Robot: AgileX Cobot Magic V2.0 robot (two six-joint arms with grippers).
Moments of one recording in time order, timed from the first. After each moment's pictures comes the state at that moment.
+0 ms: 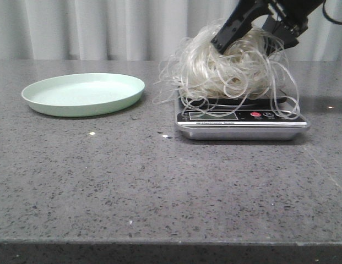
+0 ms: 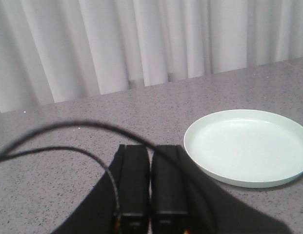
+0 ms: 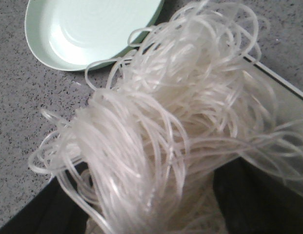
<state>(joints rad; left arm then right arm) -0.11 0.42 -0.36 -0.26 0.09 0.41 0.12 1.73 -1.40 0.82 1.04 -0.86</state>
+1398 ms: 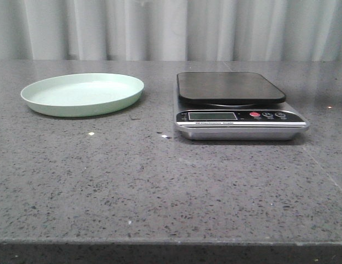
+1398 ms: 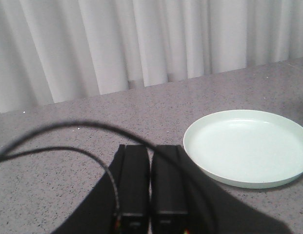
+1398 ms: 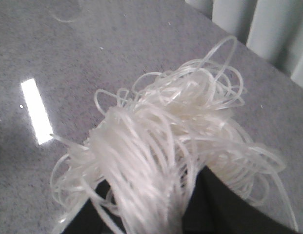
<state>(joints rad) -0.11 0.42 -0.36 -0.26 0.09 0.41 0.24 1.63 -1.81 0.87 1.03 -0.87</state>
